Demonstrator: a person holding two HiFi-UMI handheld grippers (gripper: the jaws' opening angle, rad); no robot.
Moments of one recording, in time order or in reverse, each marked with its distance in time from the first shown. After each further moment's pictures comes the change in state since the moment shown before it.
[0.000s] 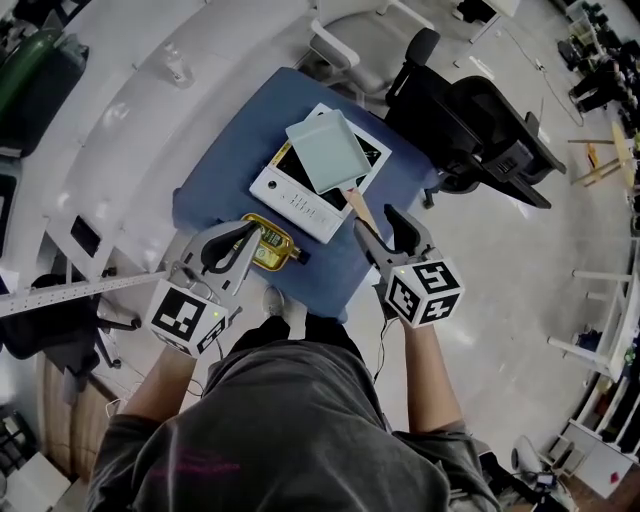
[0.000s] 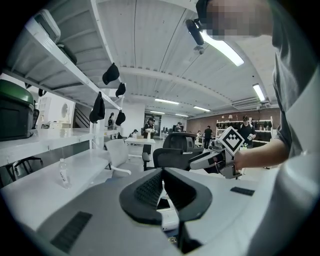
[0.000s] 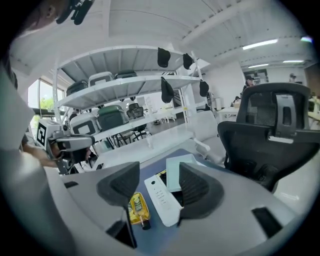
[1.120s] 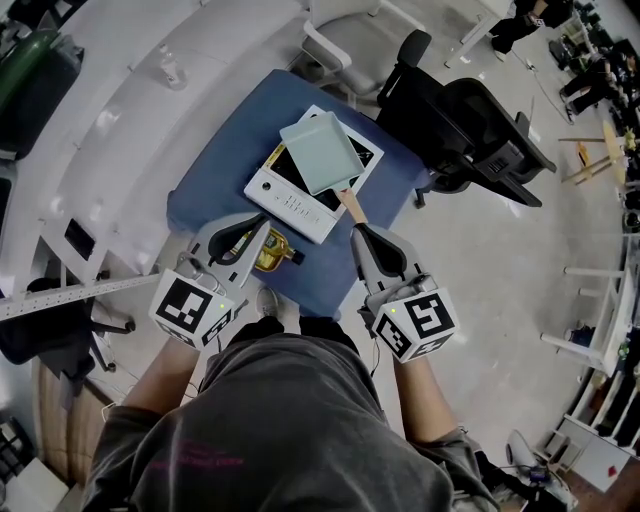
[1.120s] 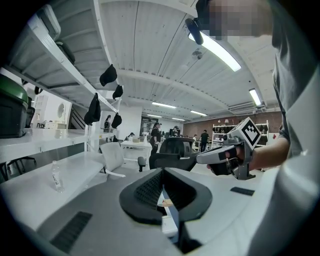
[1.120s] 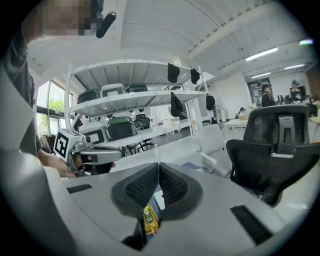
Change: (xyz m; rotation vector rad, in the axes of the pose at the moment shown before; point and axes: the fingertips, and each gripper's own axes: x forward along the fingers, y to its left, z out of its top) left arm 0.016 -0.004 0.014 -0.011 -0.043 -0.046; right arm -0.034 0.057 0.043 -0.060 -0.146 0.043
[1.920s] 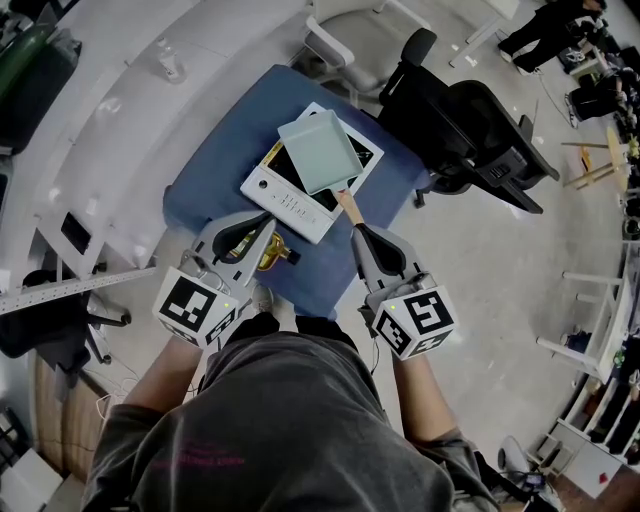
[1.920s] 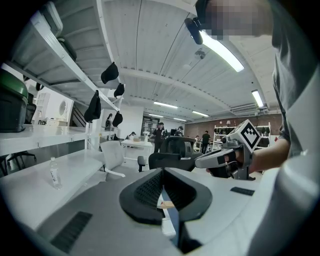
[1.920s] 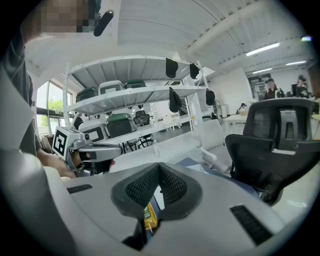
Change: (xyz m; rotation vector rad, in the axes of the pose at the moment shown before) left arm 0.020 -0.006 -0.002 -0.021 -0.004 0.006; right arm 0.005 -0.020 -0.013 0.017 0.045 0.014
